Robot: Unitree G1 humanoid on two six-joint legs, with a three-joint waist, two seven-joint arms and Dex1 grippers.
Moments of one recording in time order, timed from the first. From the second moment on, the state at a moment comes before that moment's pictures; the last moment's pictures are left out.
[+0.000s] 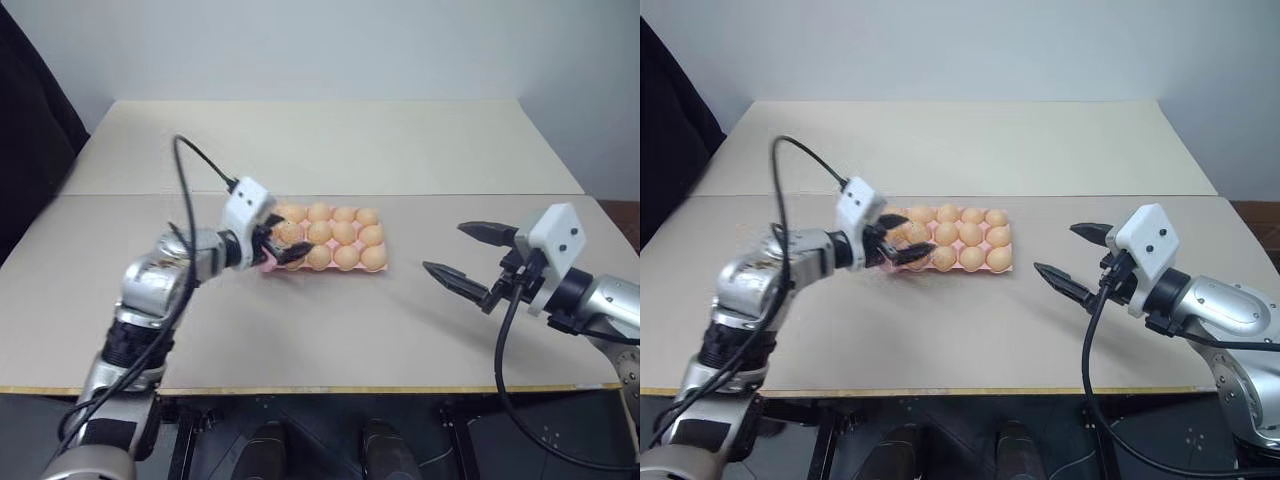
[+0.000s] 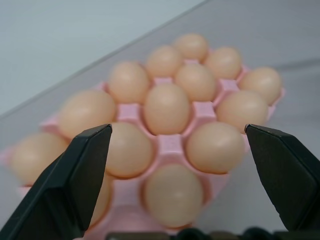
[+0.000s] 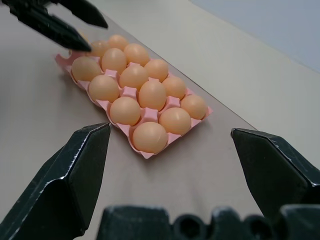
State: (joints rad) left arm -0.66 0.60 -0.01 -0.16 -0.42 0.84 -0.66; right arm -0.14 -0.83 -0.32 -0.62 0.61 0.65 0.67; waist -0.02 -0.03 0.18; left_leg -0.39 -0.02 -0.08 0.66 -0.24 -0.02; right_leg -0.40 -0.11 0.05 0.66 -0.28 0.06
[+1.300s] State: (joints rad) left arm -0.55 0.65 0.17 0.19 -0.38 0.56 -0.73; right arm -0.24 -0.81 -0.25 -0.50 0.59 0.60 0.75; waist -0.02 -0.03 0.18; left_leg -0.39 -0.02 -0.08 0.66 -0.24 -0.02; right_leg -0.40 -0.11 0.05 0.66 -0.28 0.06
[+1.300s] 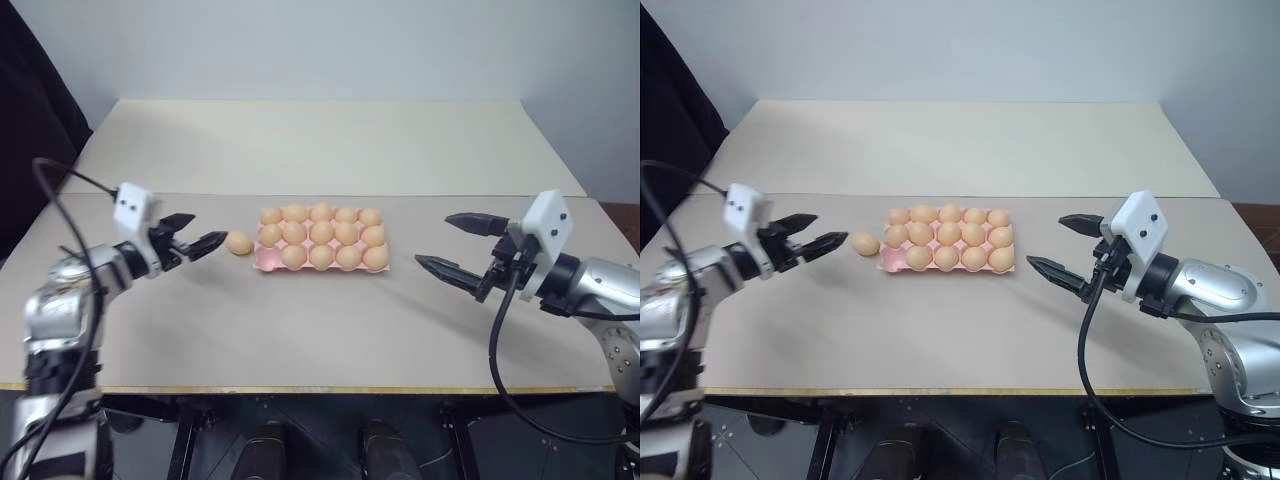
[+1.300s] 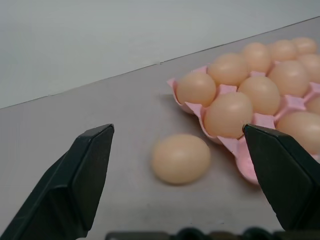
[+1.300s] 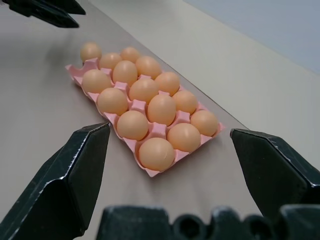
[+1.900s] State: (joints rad) left arm -0.74 0.52 0.04 0.63 -0.19 0.38 -0.68; right arm -0.21 -0.81 -0.27 -0.54 0.59 0.60 0.71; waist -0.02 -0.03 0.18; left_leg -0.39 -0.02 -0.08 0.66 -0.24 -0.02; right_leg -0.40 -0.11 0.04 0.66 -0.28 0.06
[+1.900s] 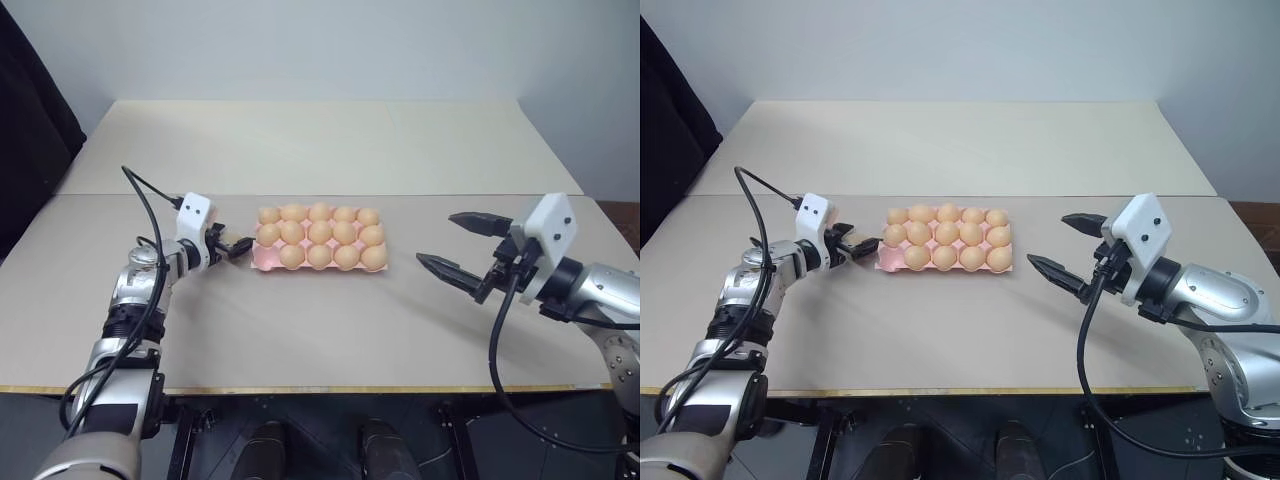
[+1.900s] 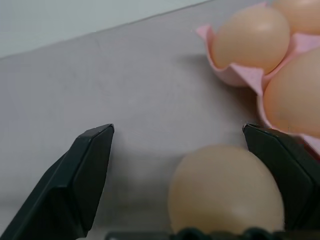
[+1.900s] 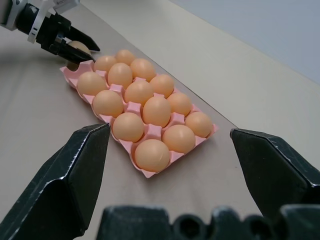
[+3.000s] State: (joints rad) left arm -0.63 0.54 0.01 0.07 -0.38 0.62 -0.83; right arm -0.20 -0.78 -0.27 -0.57 0.61 0.60 0.65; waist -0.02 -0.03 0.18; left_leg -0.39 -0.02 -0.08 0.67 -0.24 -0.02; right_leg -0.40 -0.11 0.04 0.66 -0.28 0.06
